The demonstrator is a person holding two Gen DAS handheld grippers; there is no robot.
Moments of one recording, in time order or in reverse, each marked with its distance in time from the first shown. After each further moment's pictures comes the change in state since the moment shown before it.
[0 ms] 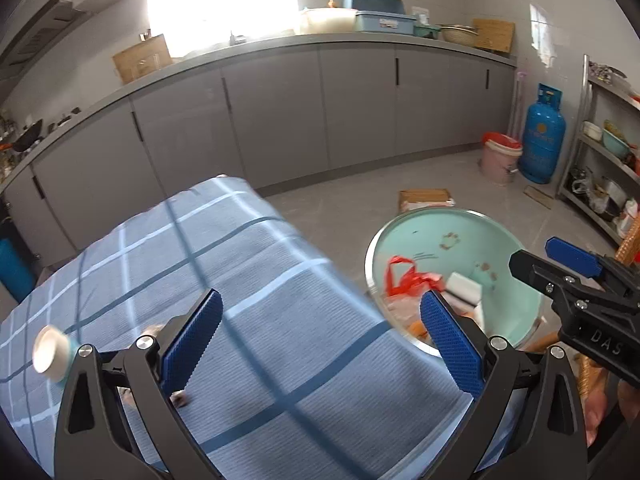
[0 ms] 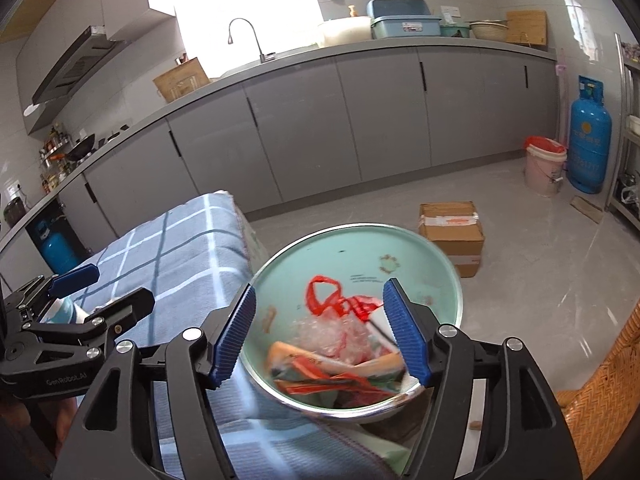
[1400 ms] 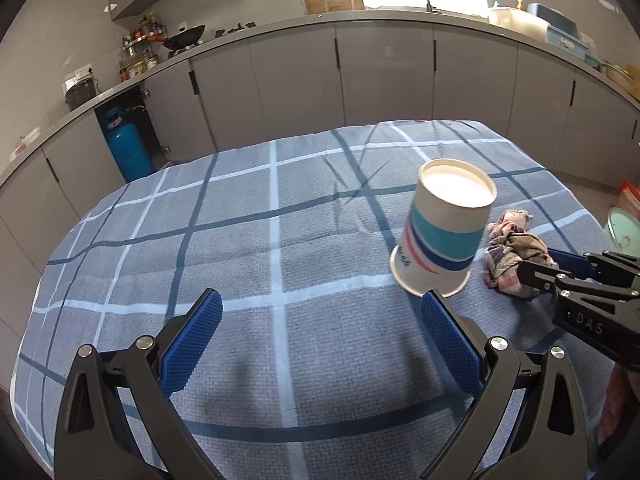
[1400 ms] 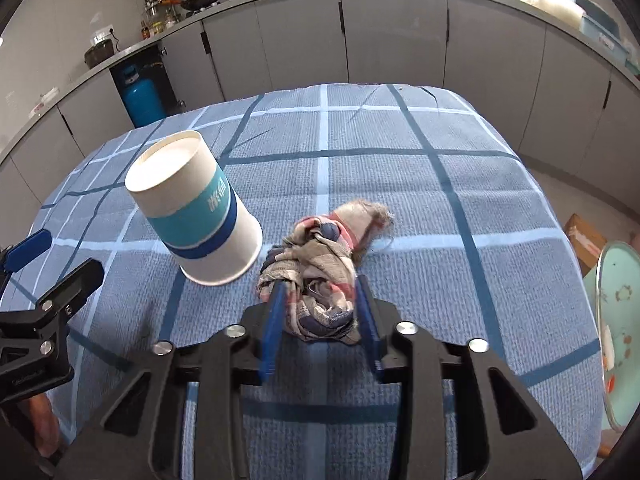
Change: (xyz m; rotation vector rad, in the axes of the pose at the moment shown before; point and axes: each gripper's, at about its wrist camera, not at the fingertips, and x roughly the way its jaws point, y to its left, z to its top) left arm -0.065 0.249 -0.129 -0.326 0.117 0.404; right arm 0.102 0.277 -0.067 -0.398 0.343 0.266
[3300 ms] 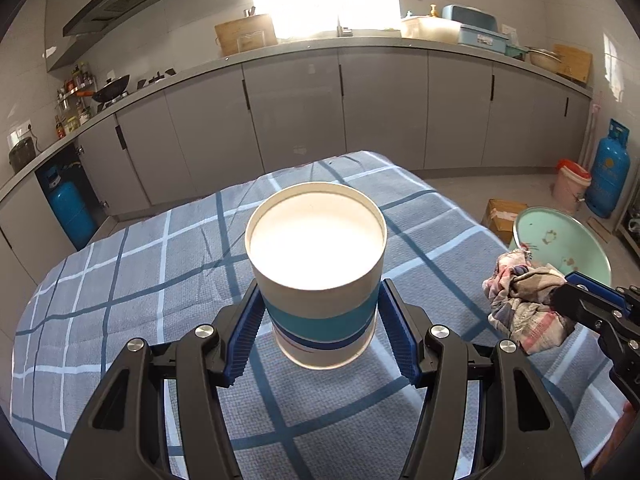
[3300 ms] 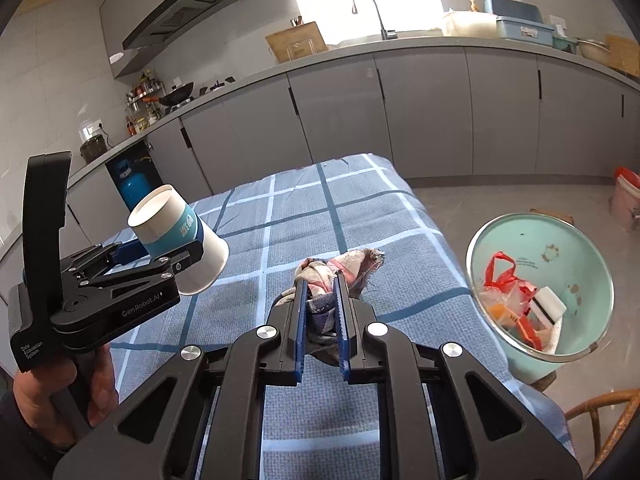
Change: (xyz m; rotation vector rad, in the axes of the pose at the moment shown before) left arm -0.052 -0.105 0.038 0.161 -0.102 -0.204; right arm -0.147 -0.069 -0.052 0.184 -0.282 -0.009
